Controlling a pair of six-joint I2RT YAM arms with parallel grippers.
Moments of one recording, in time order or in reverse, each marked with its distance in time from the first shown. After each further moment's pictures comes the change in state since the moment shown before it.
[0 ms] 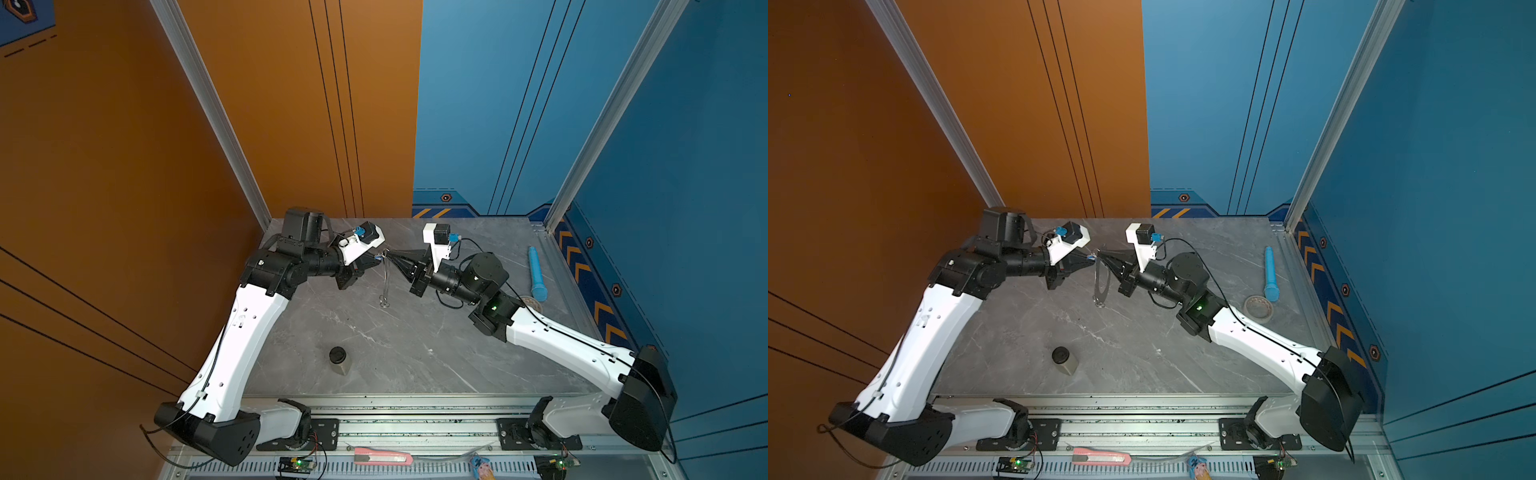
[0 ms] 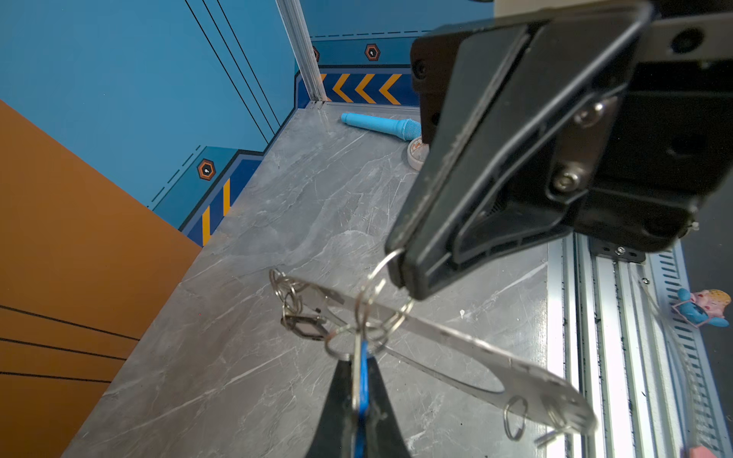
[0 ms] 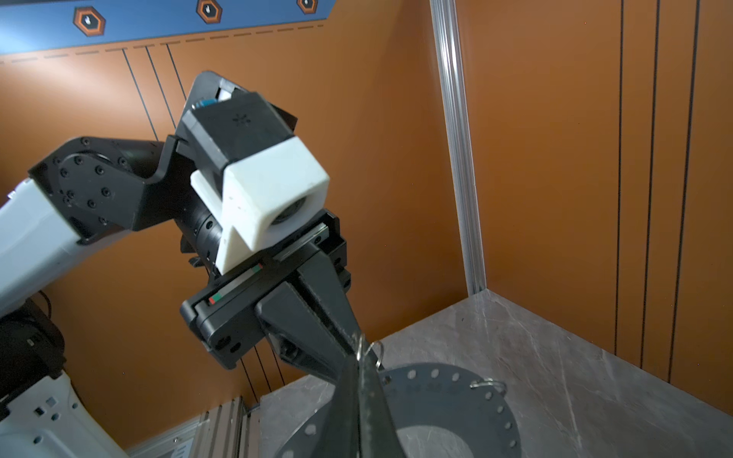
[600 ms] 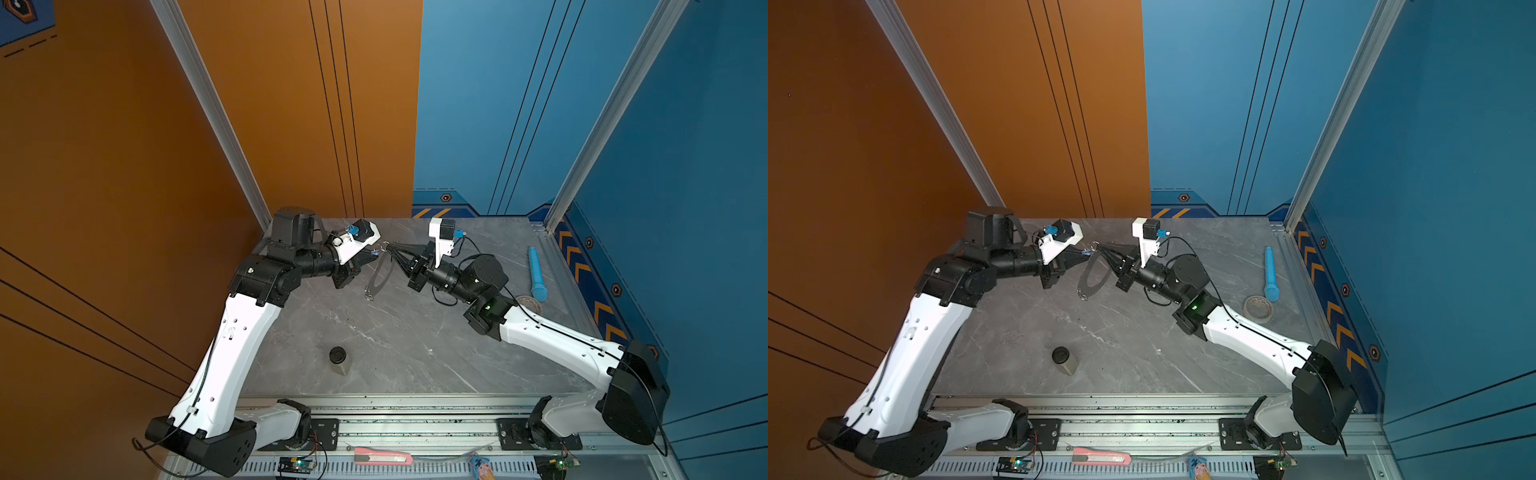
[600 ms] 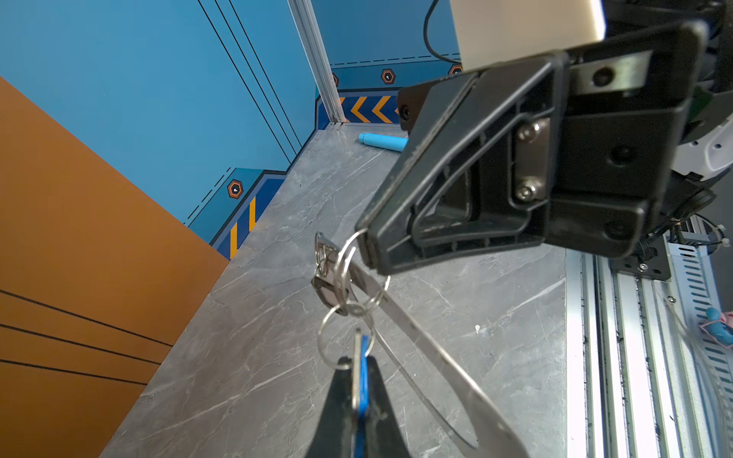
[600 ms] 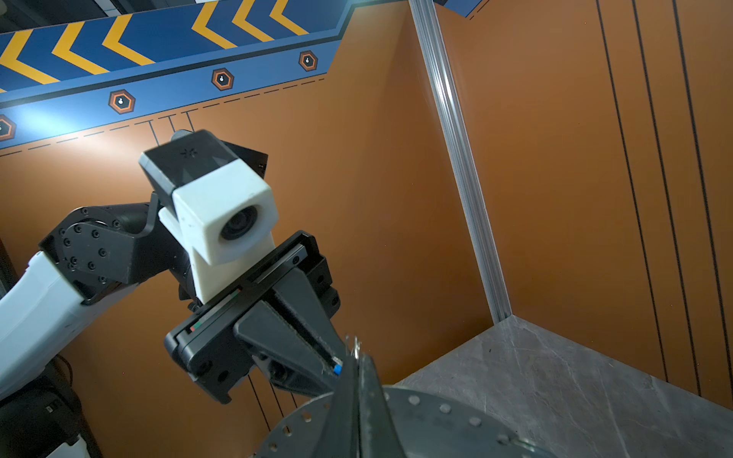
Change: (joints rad) left arm 0.000 -0.042 0.007 0.037 -0.021 -0.019; right arm -0.002 0.042 -0.008 0.152 0.026 0.125
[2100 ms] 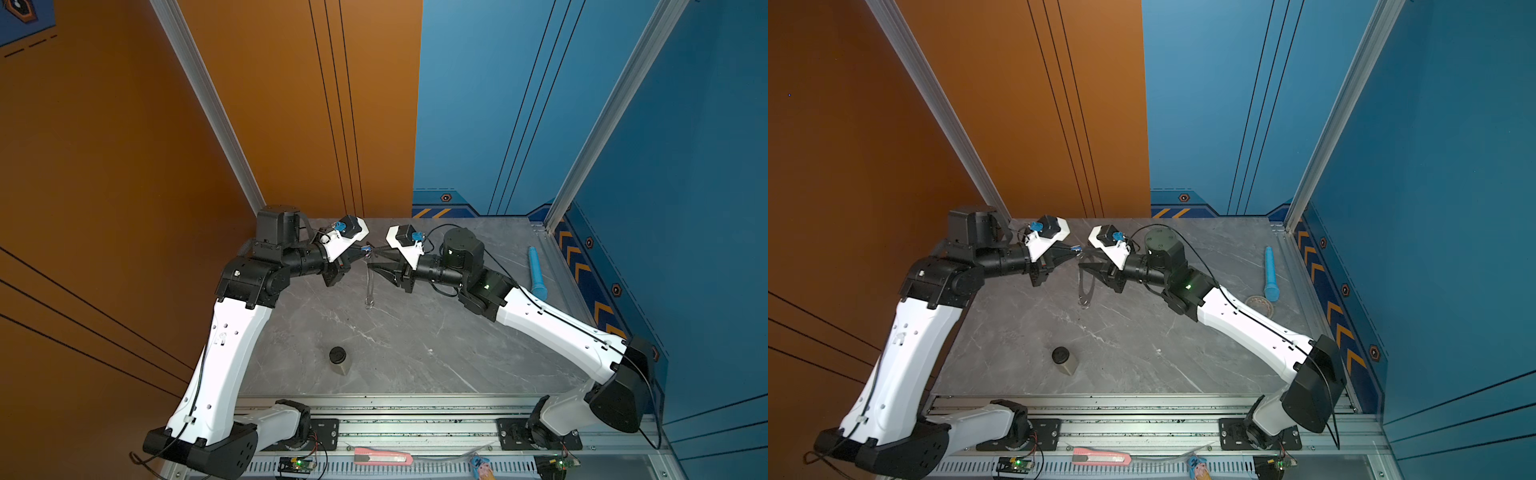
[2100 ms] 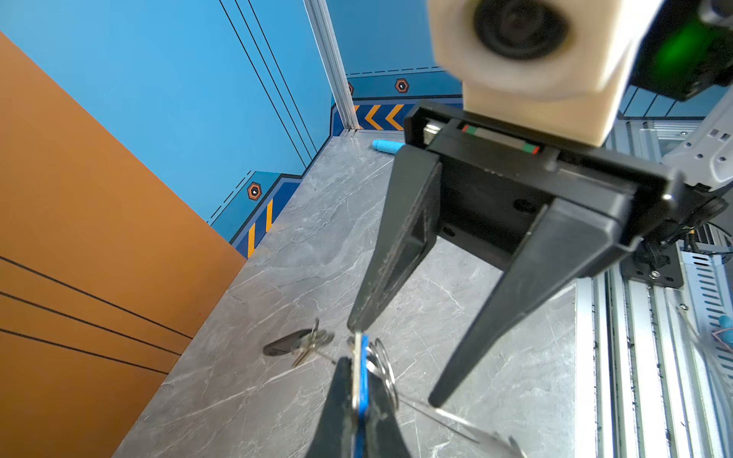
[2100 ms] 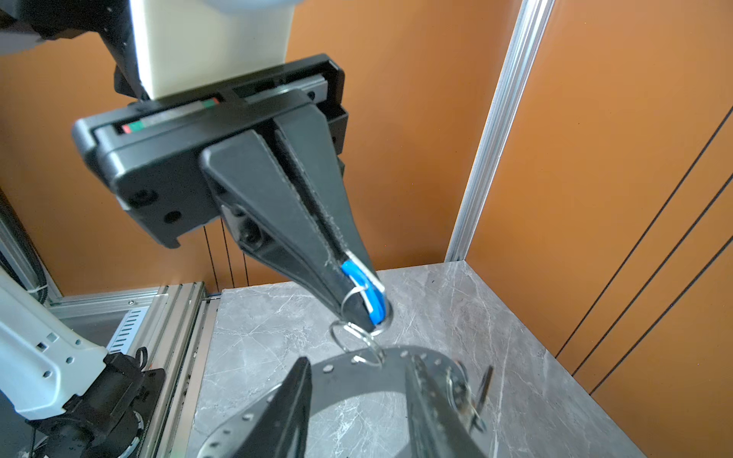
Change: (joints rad) left arm 0.079 -0.020 0.021 -0.023 0.054 0.016; right arm 0.020 0.092 0.335 -0.653 -0.128 -0.585
